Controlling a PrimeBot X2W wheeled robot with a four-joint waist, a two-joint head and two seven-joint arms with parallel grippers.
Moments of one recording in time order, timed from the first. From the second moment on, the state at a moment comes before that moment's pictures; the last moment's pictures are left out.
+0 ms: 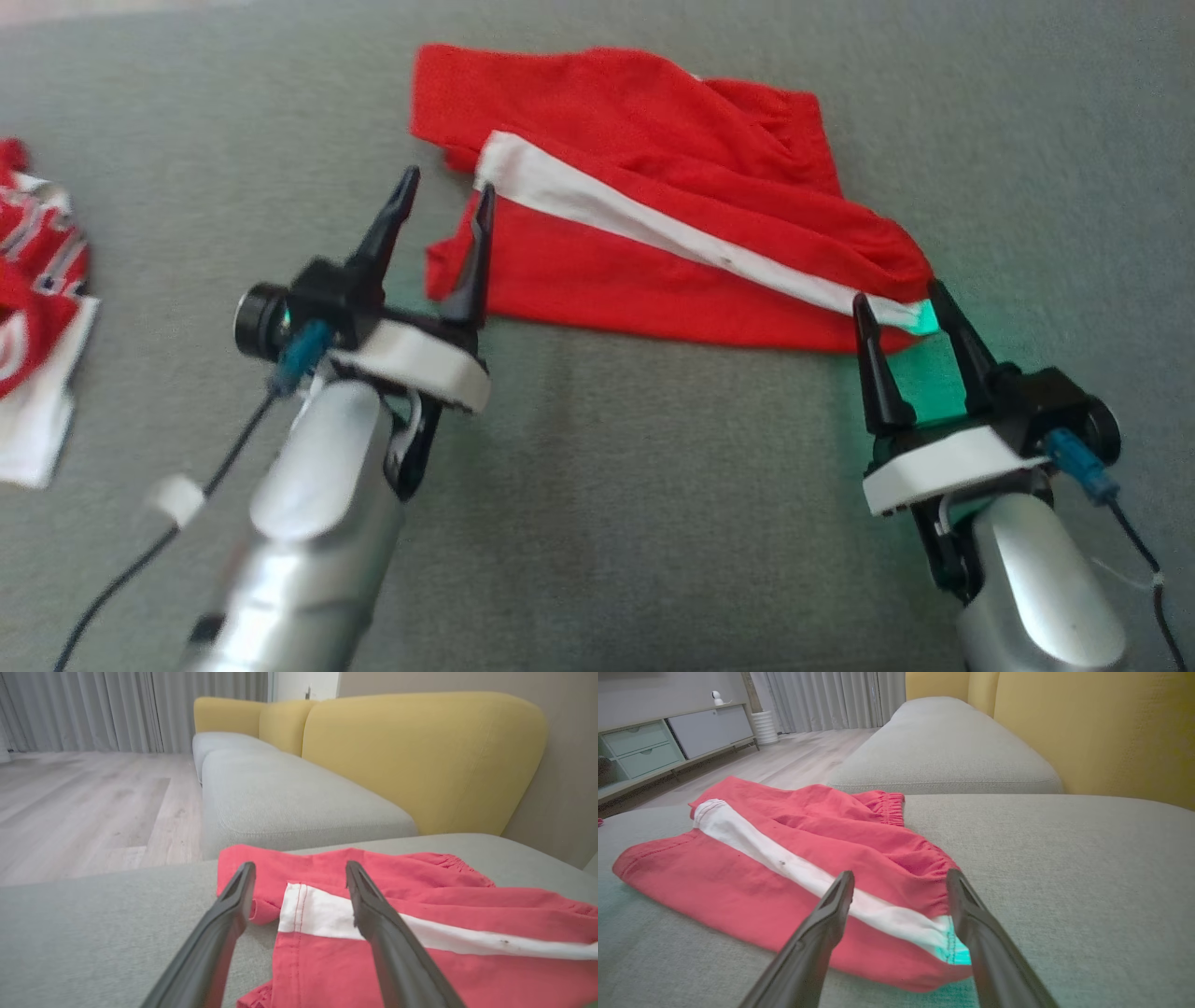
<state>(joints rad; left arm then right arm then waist) -0.58 0.04 -0.33 0.61 -0.24 -0.12 -0.26 -0.23 -0.05 0.09 0.38 0.06 0.13 -0.25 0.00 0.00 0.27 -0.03</state>
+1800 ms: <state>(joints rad) -0.55 0.09 -0.33 0.61 -0.41 -0.12 -0.26 -0.21 -0.05 0.09 0.37 0.16 0.13 -0.25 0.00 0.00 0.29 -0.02</state>
